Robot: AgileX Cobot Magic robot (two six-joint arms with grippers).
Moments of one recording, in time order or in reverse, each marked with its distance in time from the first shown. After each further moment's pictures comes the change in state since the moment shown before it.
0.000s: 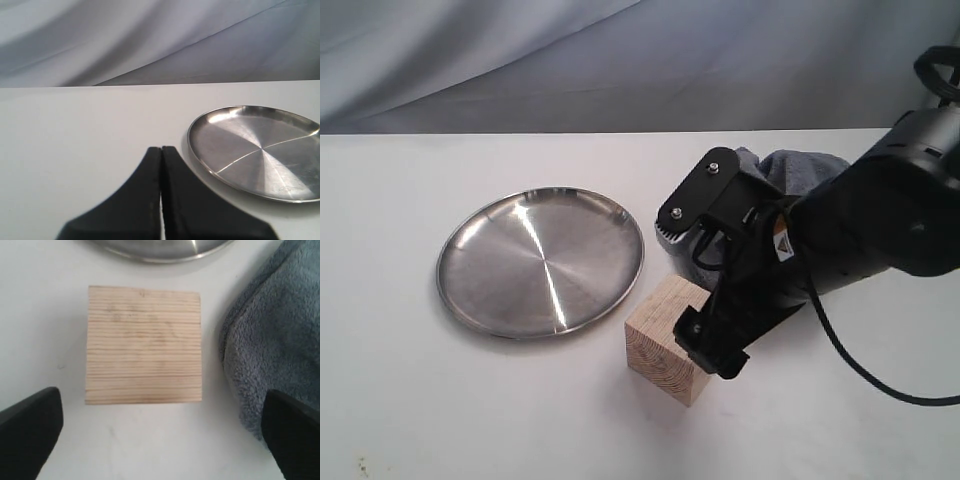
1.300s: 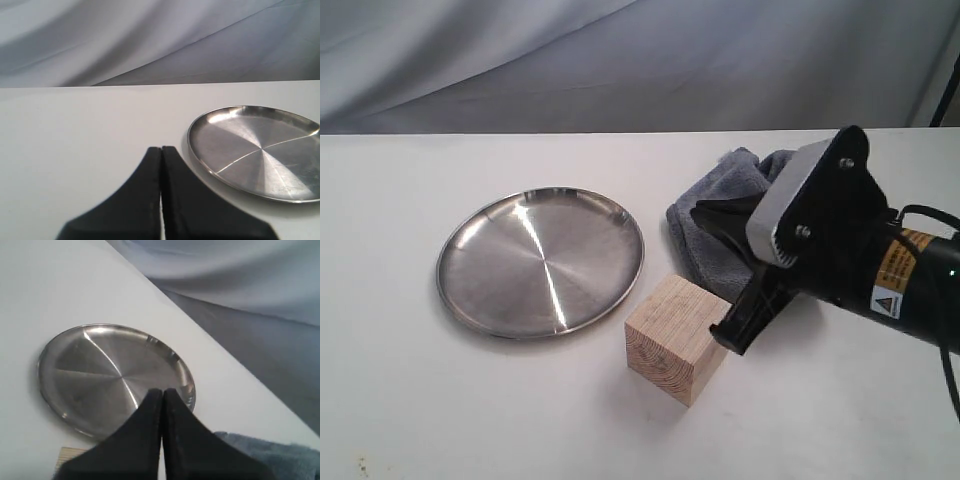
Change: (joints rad) left arm 0.000 0.000 0.000 0.000 0.000 0.000; right arm -0.158 -0.175 0.418 -0.394 -1.092 0.184
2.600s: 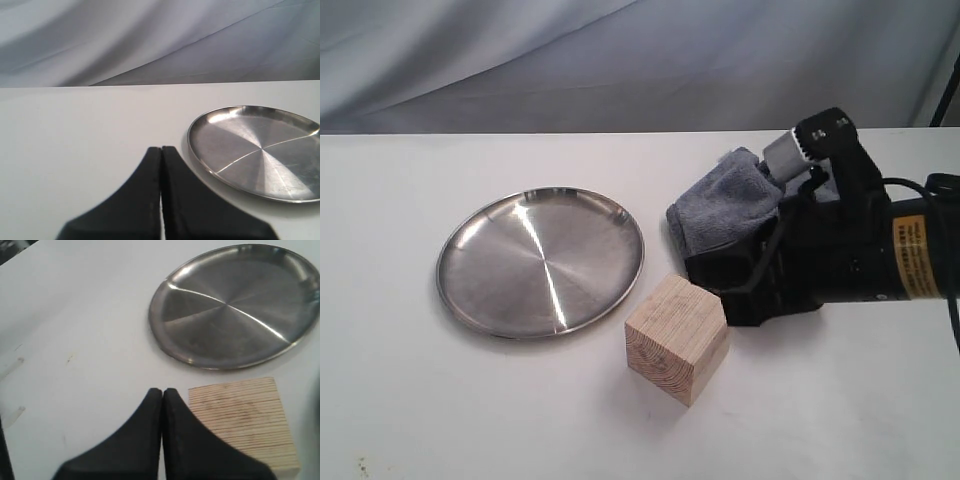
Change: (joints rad) left arm 0.000 0.000 0.000 0.000 0.000 0.000; right arm -0.141 0.000 -0.173 -1.254 -0.102 1.751
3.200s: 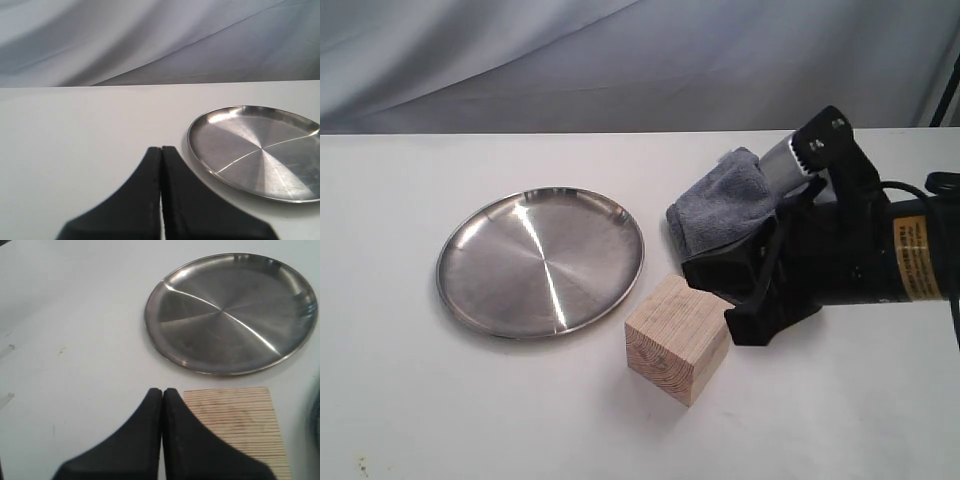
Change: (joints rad) left arm 0.000 0.000 0.000 0.000 0.000 0.000; right arm 0.000 0.000 0.000 0.000 -0.019 -0.117
